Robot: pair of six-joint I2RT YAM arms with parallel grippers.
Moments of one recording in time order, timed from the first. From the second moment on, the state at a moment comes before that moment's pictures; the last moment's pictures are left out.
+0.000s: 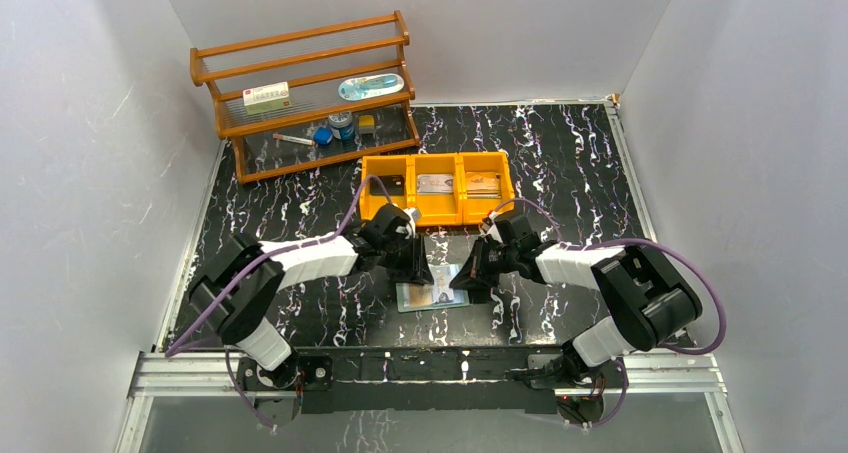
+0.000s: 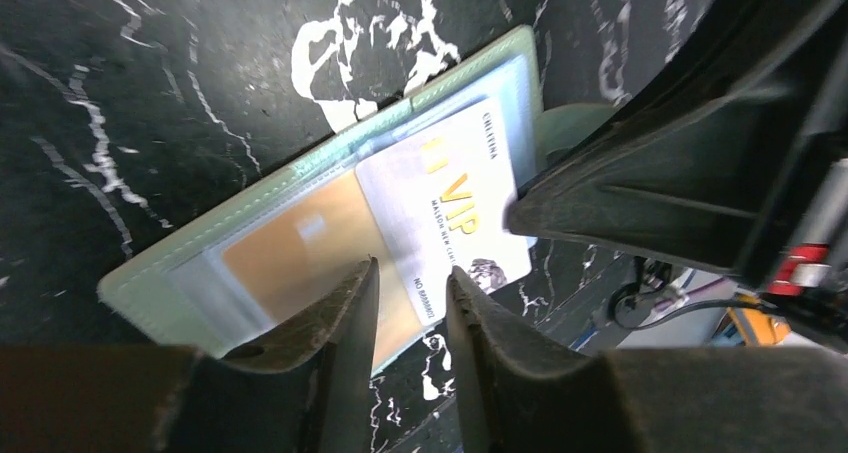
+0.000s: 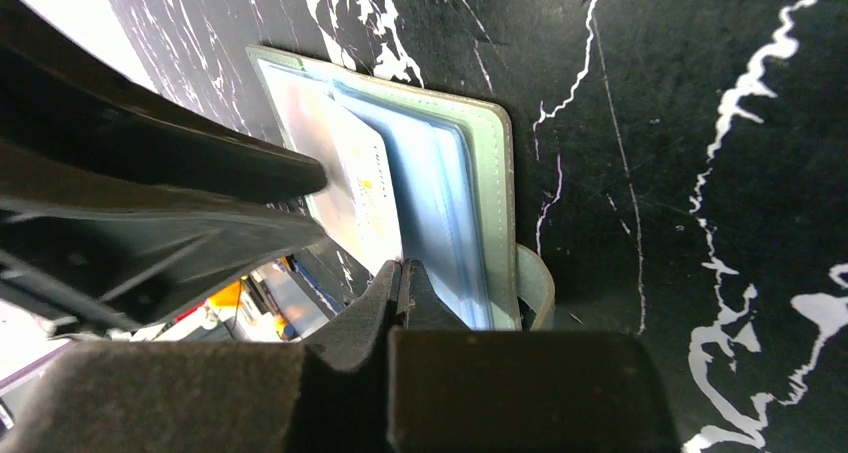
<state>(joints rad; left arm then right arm) -0.77 1.56 0.79 -0.15 0.30 -0.75 0.56 1.48 0.51 0.07 -0.60 0.90</state>
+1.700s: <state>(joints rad) -0.81 1.48 0.73 -0.19 0.21 -0.80 0.58 1.34 0.58 -0.03 -0.54 0.75</state>
